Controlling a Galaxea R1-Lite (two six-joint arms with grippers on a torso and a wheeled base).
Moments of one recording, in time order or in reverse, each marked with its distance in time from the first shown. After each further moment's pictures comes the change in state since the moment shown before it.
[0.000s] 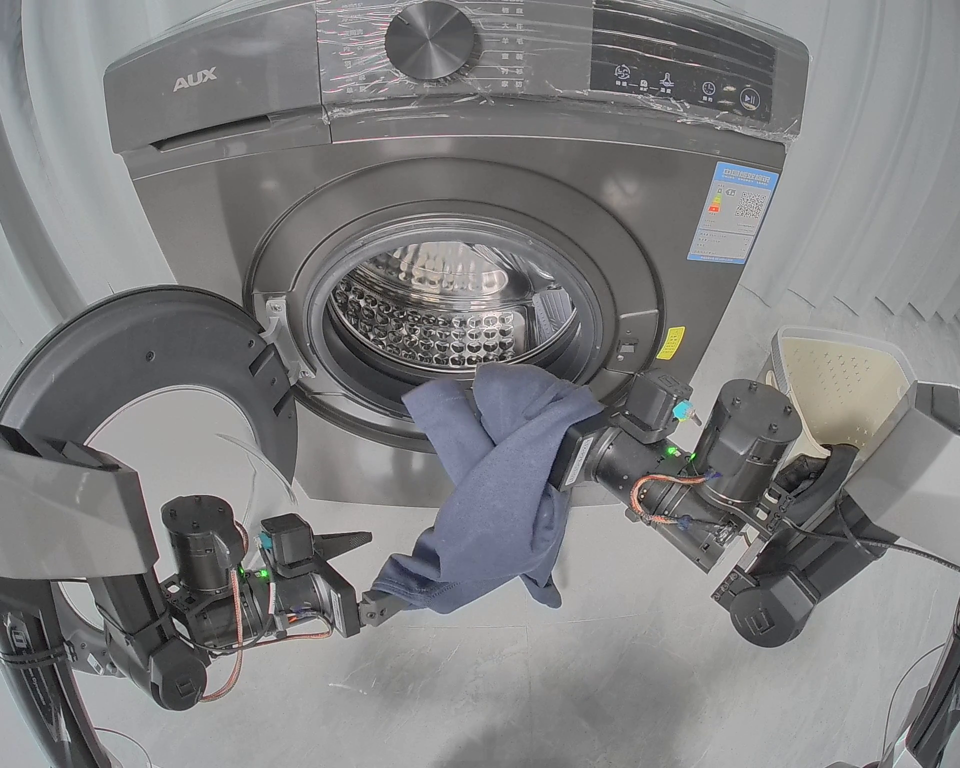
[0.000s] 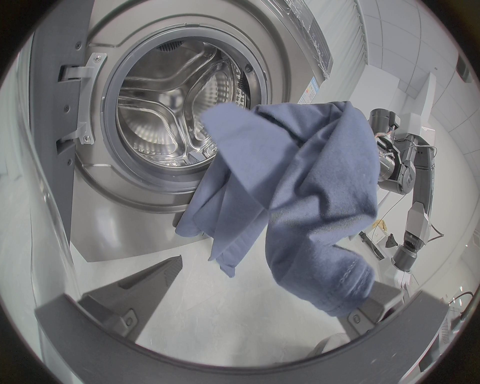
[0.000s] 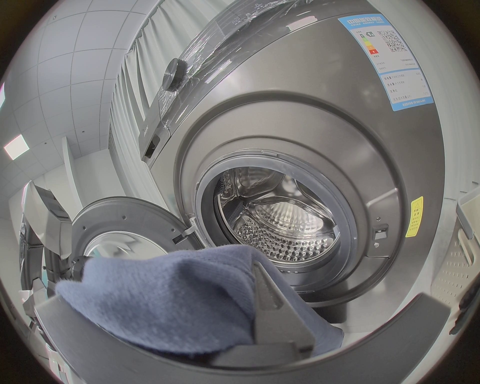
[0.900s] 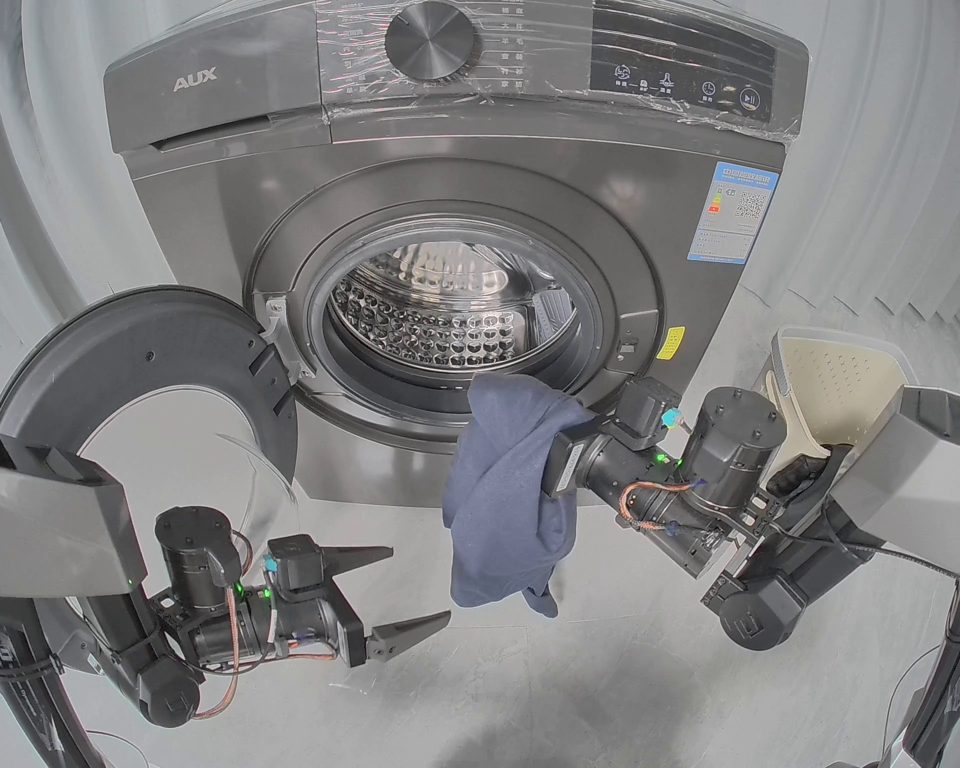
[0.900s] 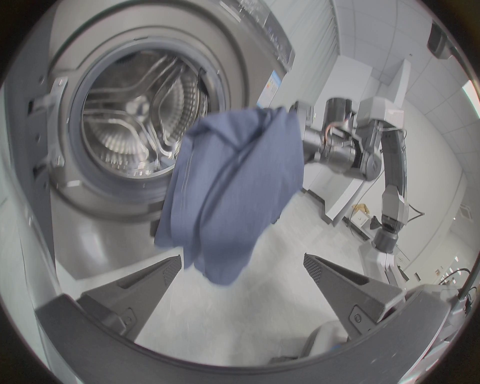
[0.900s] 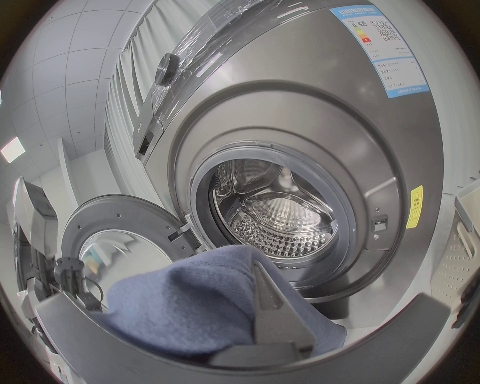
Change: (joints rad) left arm -0.064 -0.061 0.066 0.000 -0.067 0.095; right arm 0.006 0.028 -0.014 0.010 -0.021 0.019
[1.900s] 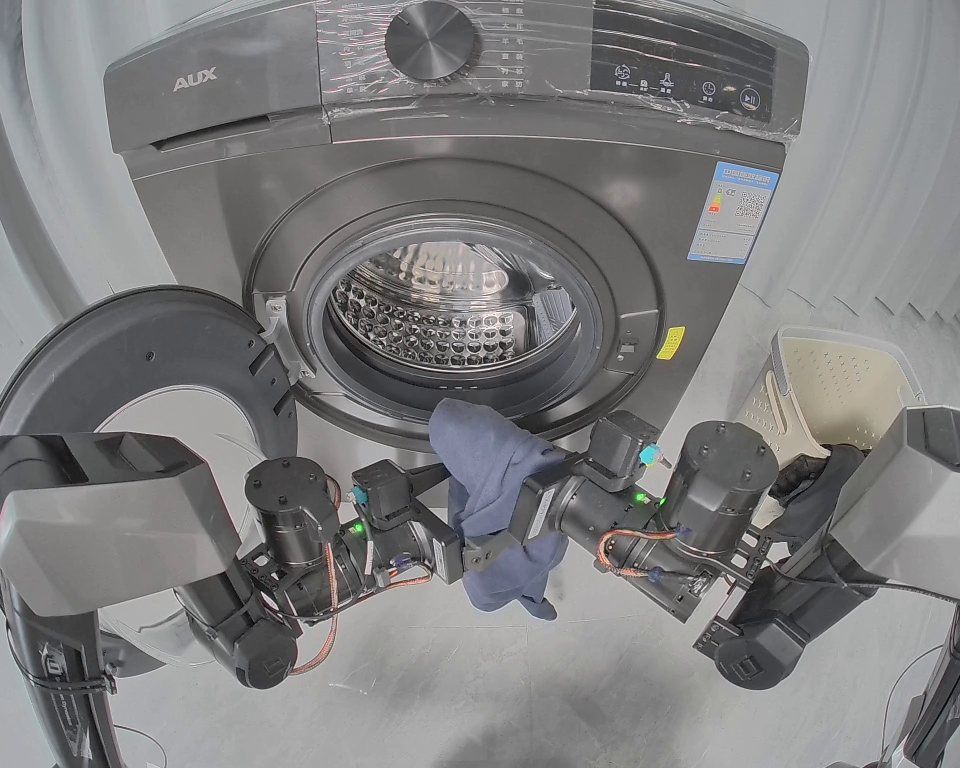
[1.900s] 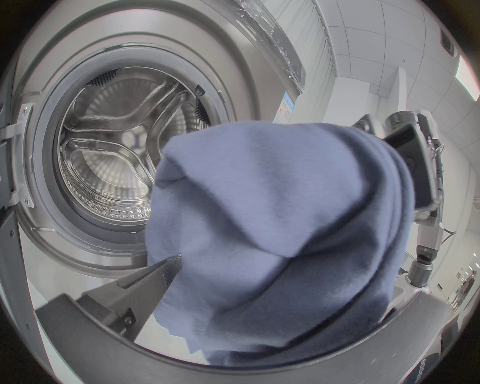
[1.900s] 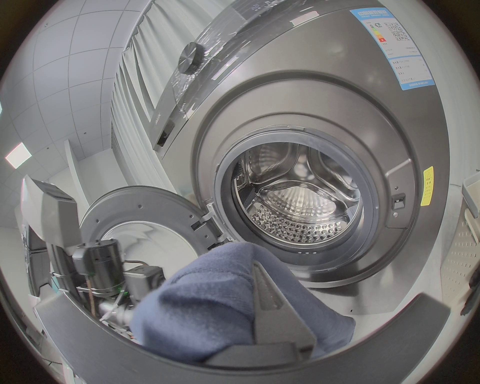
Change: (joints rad) left arm -0.126 0.146 -0.399 0.000 0.204 -0.095; right arm 0.107 -0.021 0.055 -0.001 -0.030 0.016
